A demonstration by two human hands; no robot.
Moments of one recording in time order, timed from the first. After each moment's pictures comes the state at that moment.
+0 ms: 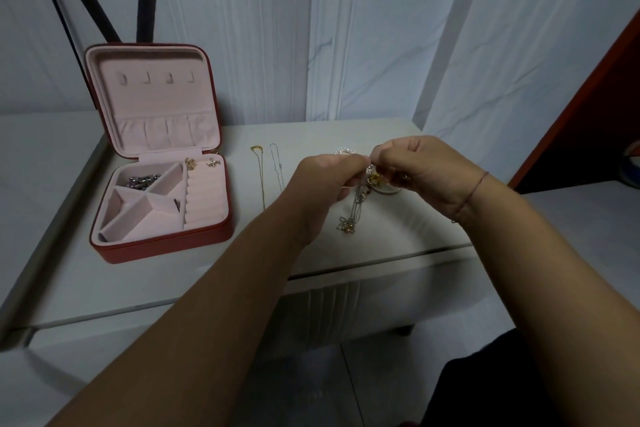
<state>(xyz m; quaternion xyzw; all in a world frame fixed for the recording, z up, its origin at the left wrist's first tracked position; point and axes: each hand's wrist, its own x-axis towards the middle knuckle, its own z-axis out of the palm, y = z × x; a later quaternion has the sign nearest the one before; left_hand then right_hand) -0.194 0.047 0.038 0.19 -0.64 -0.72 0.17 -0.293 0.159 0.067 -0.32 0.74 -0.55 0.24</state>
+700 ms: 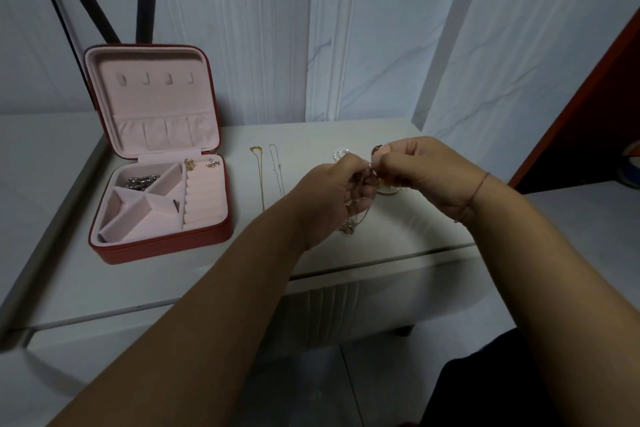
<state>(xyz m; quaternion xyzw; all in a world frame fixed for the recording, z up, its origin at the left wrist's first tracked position) -0.197 0.052 0.036 0.14 -0.57 -0.80 0.08 -0.294 0.163 0.067 -0.37 0.73 -0.52 0.25</state>
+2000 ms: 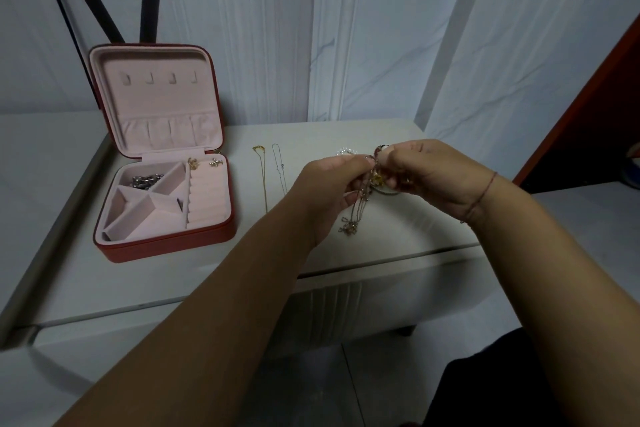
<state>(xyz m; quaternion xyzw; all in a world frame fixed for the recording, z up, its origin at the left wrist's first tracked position) -0.198 0.049 0.034 0.17 -0.59 -0.77 0.15 -0.294 0.162 0.067 -0.32 0.72 -0.54 0.29</state>
